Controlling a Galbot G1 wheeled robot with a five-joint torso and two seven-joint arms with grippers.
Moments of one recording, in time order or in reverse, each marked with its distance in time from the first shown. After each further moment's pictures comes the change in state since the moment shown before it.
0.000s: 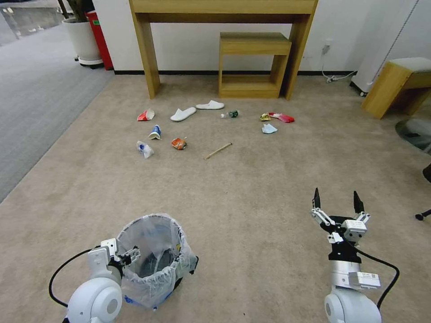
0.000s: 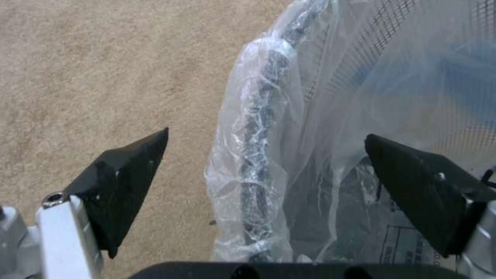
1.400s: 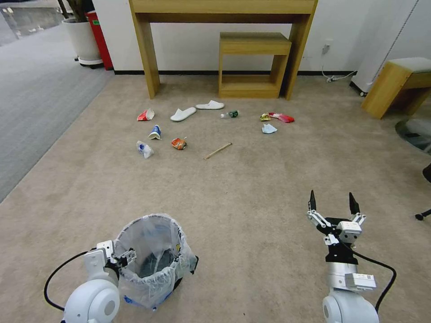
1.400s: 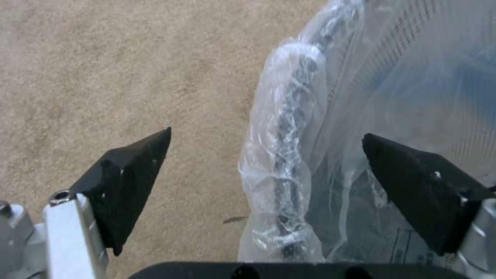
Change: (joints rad) left arm 0.018 0.001 -0.022 -0.018 -0.008 -0.002 -0.018; right arm -0.012 0.011 -0.006 0.013 -0.034 -0.009 -0.005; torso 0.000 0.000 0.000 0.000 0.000
